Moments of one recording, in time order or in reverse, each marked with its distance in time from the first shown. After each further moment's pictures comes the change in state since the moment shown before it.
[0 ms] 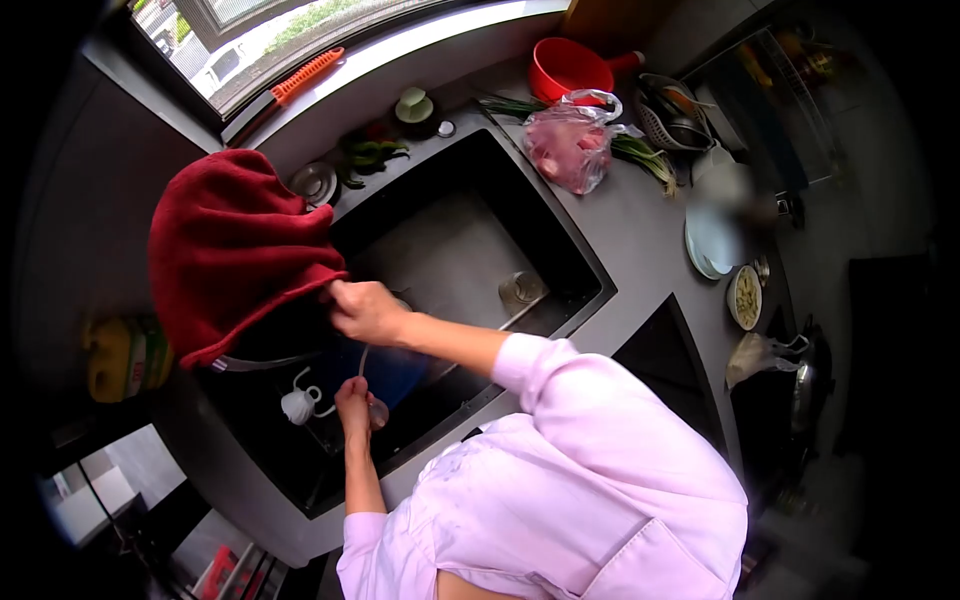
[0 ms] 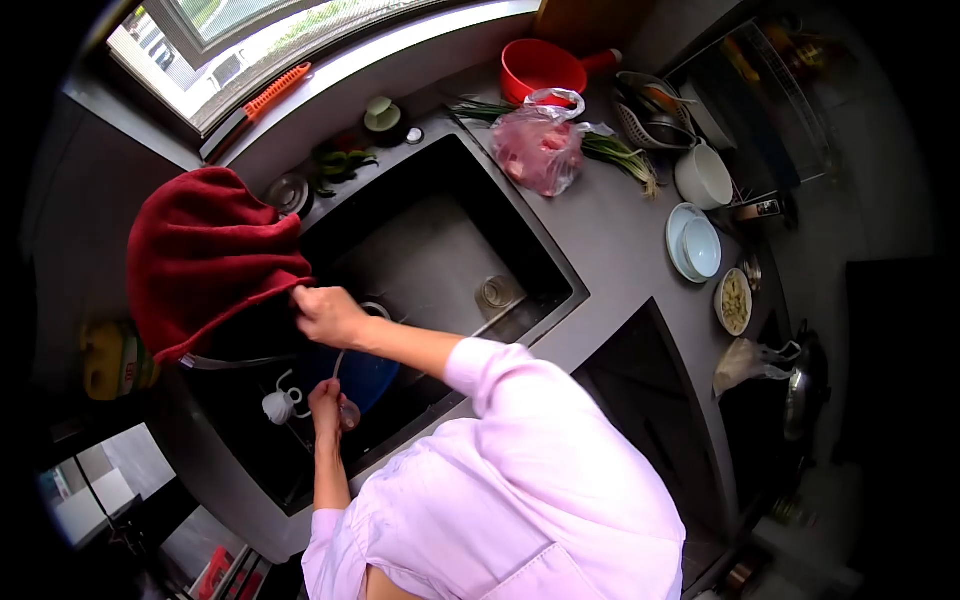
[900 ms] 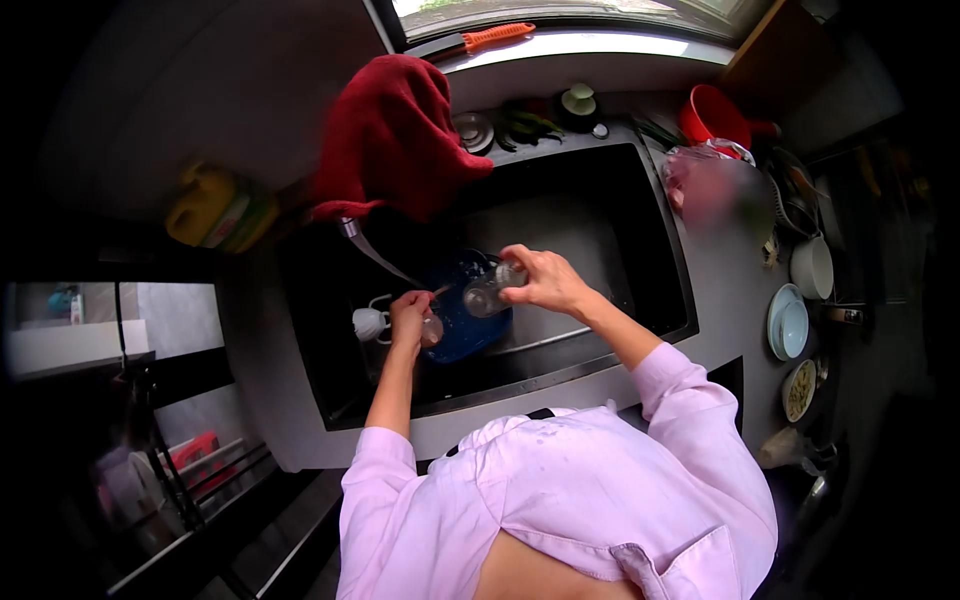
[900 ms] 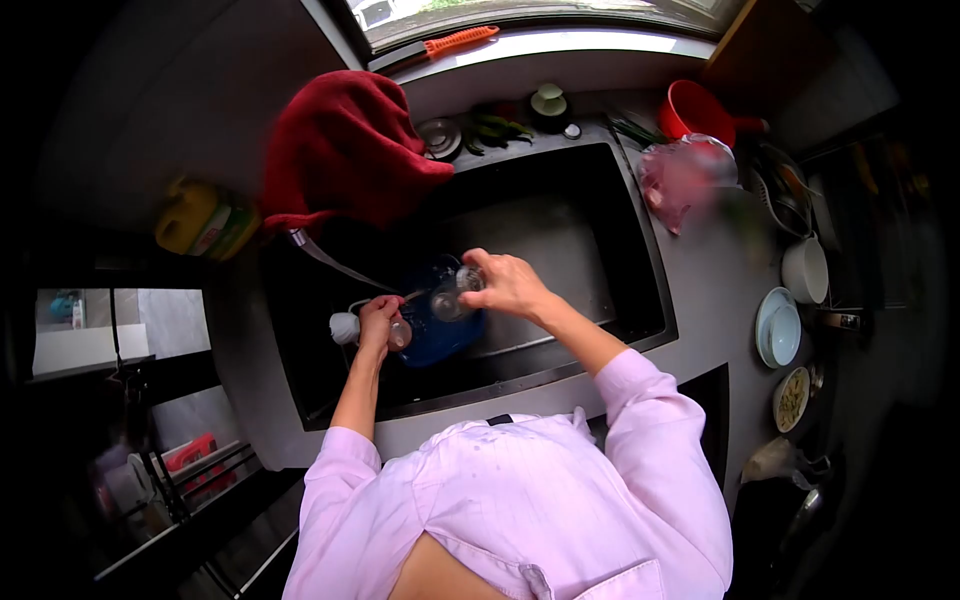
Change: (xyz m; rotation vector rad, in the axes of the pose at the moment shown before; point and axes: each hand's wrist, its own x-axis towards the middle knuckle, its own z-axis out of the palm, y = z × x) left_hand 0.016 0.042 -0.016 -0.199 0.041 0.196; right_hand -0.037 -0.004 -0.084 -0.178 -0.521 0.307
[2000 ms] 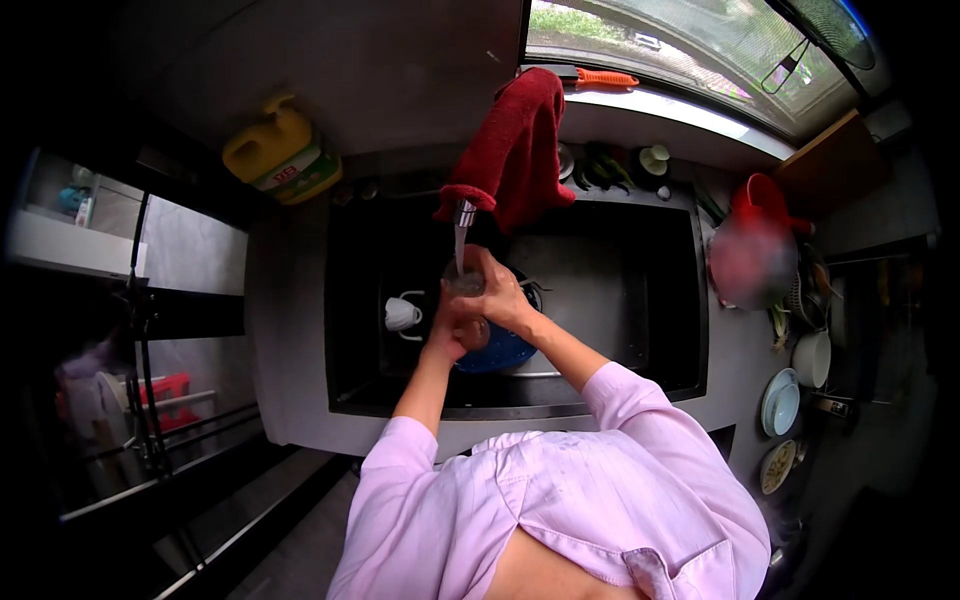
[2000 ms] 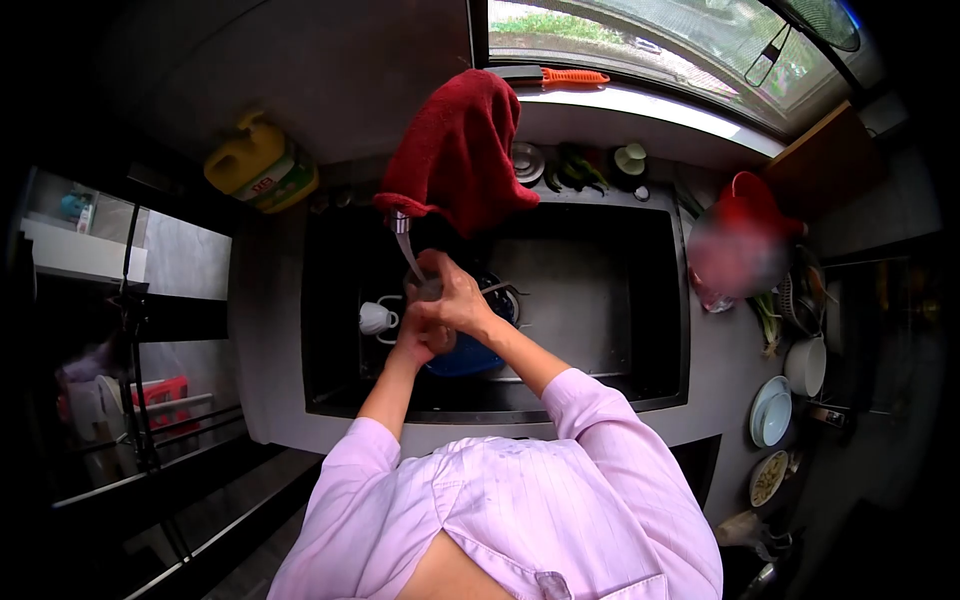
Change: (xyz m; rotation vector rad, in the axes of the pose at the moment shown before) left_hand -0.006 0.006 0.003 -0.969 -0.300 -0.343; right_hand 0.077 -0.075 0.090 0.411 0.070 -0.246
